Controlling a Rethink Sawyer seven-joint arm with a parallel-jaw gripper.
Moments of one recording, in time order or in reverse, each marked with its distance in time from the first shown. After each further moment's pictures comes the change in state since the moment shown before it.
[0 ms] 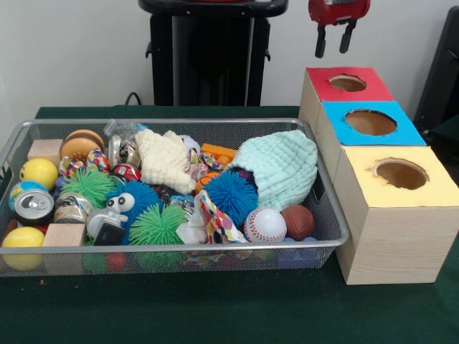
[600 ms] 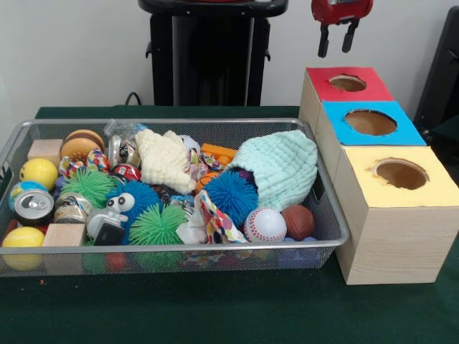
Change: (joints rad) arm 0.016 0.000 0.003 0.000 0.000 0.000 0.000
